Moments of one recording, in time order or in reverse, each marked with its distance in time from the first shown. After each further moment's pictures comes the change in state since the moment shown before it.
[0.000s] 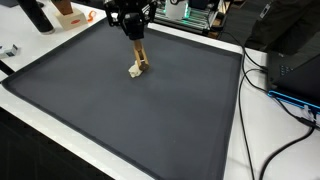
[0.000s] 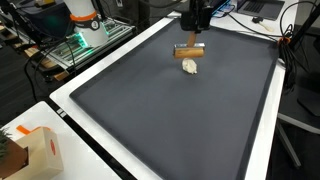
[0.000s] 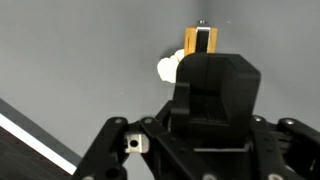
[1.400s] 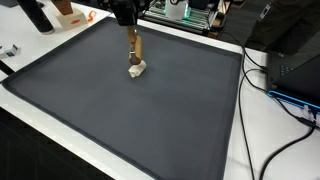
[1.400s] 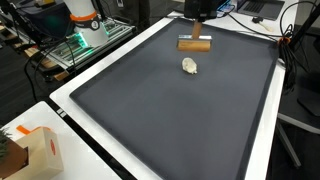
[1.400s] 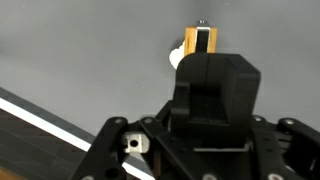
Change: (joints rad) arm 0.008 -0.050 -0.016 0.038 -0.010 -0.041 0.204
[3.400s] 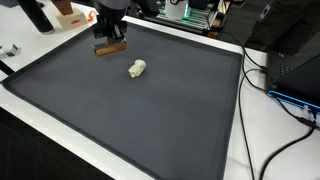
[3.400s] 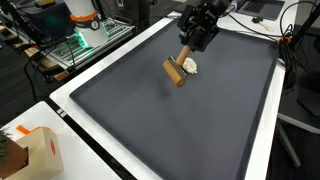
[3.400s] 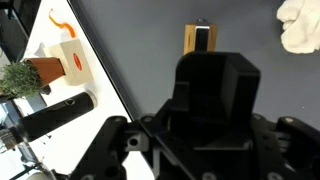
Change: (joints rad) arm 0.141 0.364 -0.099 0.376 -0.422 -0.461 1.285
